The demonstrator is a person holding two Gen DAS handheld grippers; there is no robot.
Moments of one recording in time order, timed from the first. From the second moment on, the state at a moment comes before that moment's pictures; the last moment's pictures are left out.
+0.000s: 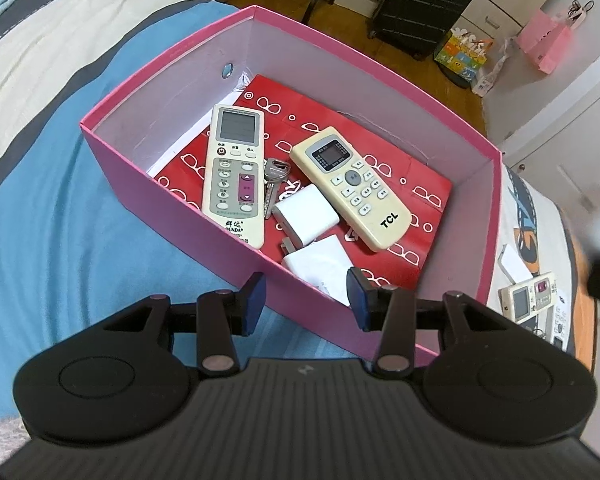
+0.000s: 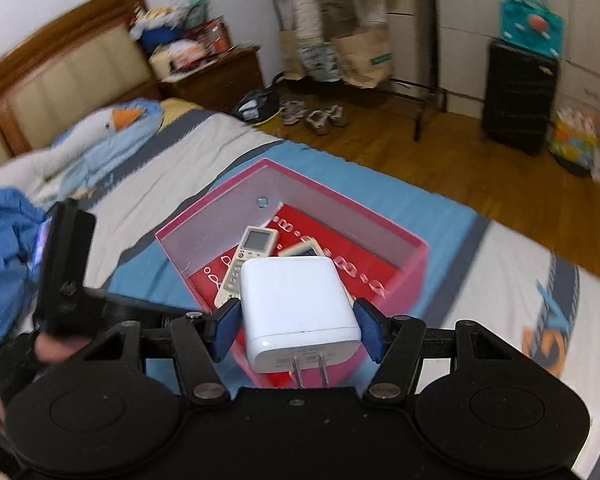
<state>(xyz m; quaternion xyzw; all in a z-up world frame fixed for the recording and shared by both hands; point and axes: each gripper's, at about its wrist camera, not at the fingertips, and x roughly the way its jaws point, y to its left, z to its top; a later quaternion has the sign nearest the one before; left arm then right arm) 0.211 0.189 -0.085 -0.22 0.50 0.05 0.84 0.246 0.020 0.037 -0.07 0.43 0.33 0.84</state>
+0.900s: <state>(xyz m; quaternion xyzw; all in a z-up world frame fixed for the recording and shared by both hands) 0.207 0.198 -0.089 -0.25 0.49 0.03 0.84 0.295 0.084 -0.014 -0.24 0.41 0.28 0.84</state>
